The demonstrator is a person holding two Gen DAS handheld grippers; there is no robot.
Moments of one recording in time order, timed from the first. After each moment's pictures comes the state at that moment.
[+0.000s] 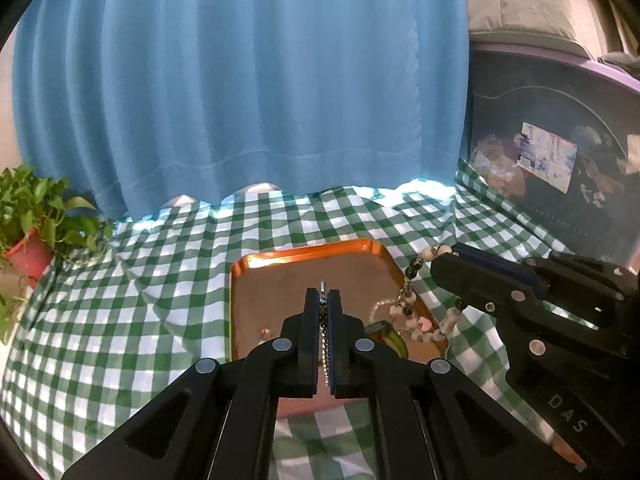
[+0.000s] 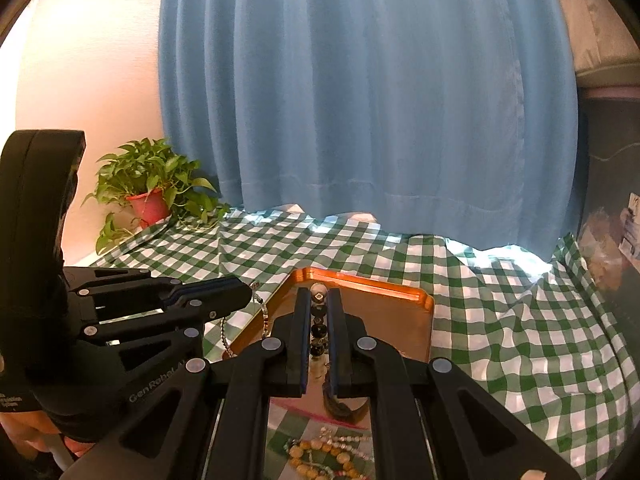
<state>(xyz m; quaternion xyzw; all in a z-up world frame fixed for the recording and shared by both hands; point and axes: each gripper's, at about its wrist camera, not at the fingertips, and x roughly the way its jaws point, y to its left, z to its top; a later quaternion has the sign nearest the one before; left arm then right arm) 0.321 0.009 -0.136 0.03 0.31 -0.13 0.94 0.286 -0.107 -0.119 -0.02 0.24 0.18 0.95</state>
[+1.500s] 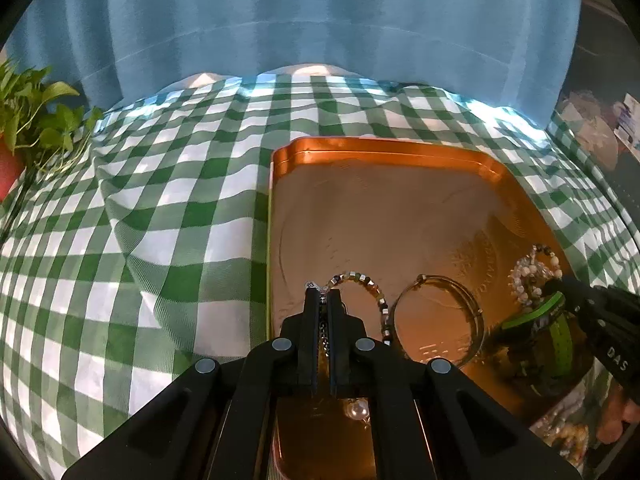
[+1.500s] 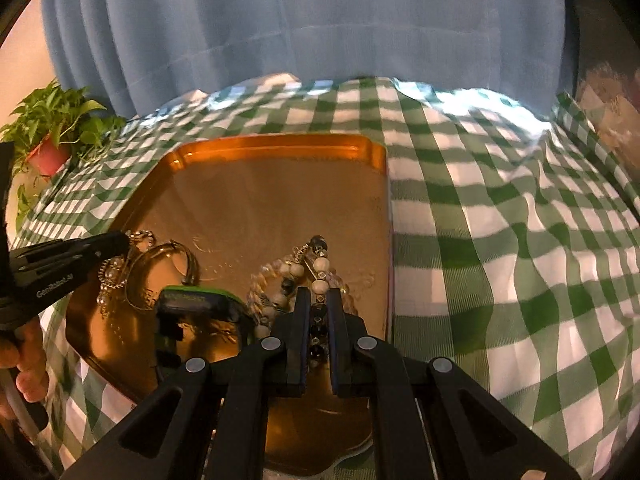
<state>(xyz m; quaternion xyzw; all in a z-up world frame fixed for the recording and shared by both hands) 0.440 0.060 -0.277 0.00 0.45 -0.07 0.89 0.397 -0.154 -0.270 0.02 0.44 0.08 0.89</state>
